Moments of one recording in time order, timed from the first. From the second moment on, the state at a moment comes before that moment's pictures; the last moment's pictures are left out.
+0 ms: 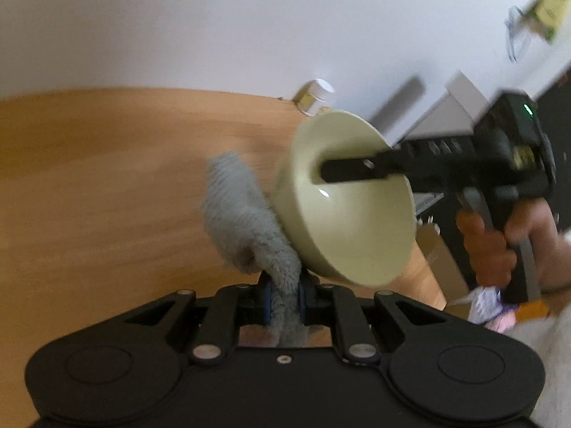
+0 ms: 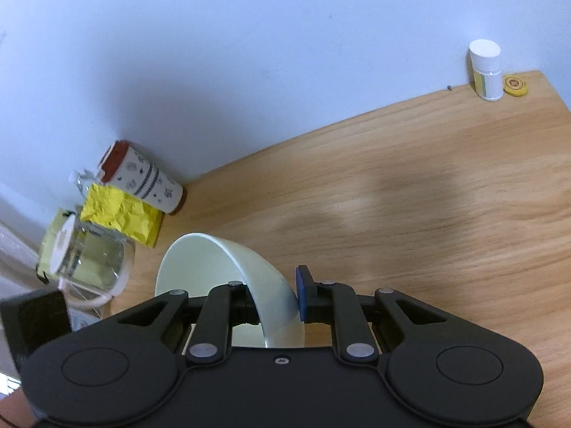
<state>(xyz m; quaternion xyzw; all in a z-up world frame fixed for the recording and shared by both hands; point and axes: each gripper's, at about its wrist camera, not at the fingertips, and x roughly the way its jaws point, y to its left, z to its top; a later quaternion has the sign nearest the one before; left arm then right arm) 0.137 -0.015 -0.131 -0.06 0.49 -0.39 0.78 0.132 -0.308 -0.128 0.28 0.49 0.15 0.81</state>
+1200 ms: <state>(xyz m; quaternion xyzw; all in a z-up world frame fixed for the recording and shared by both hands) 0.085 -0.111 -0.113 0.02 0.35 -0.44 0.83 0.135 -0.290 -0.132 0.36 0.46 0.11 0.80</state>
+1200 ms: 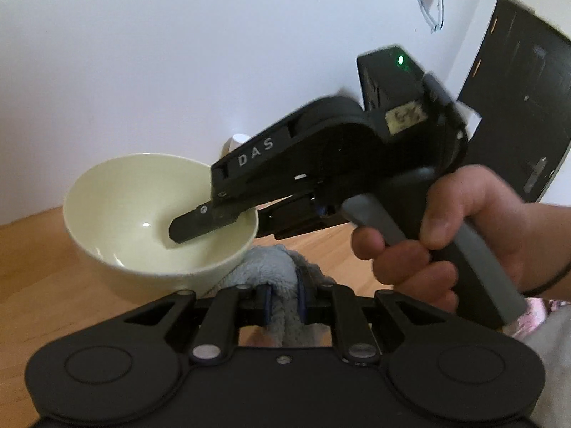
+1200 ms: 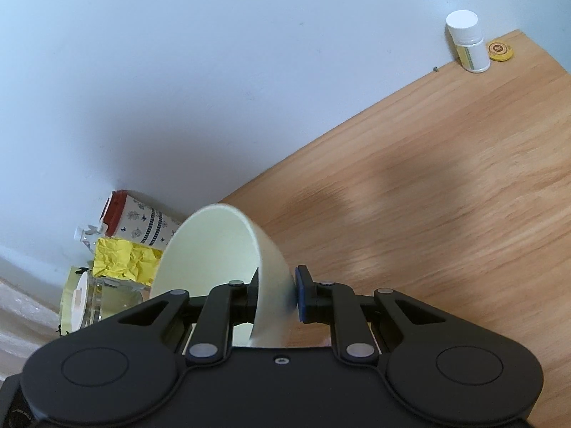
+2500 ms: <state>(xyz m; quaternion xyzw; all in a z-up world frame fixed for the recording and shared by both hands) 0.087 -0.005 -0.094 0.01 0.35 -0.35 0.87 0.133 -0.298 -0.117 0.31 0.45 0.16 0.82</state>
